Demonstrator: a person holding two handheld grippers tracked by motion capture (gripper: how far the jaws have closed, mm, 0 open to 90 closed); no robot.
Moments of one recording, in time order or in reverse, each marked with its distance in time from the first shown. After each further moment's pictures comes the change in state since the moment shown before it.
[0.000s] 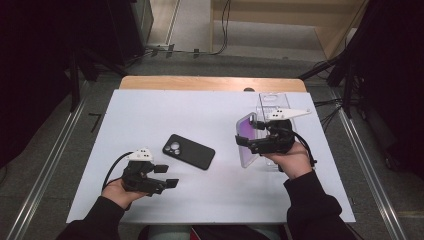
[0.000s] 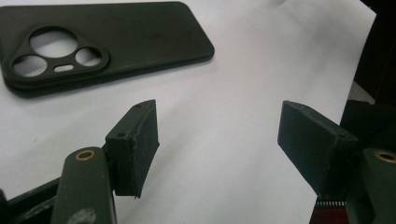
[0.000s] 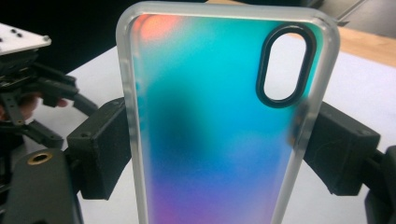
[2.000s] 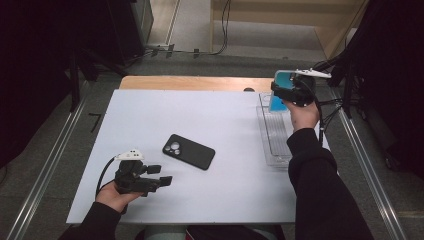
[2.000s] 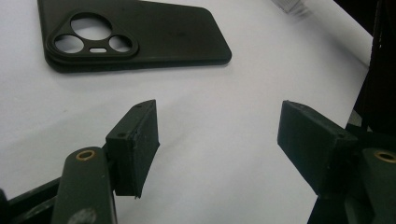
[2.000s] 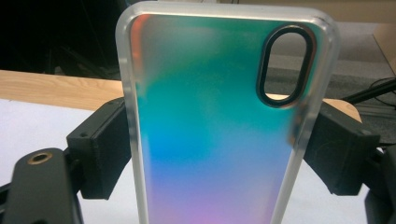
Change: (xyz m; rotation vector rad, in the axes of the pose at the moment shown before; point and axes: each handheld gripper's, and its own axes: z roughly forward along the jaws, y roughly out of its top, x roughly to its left) left arm 0.007 -0.010 -0.011 -0.057 0.029 -0.107; right arm -0.152 0.039 0.016 -0.133 -0.584 0.240
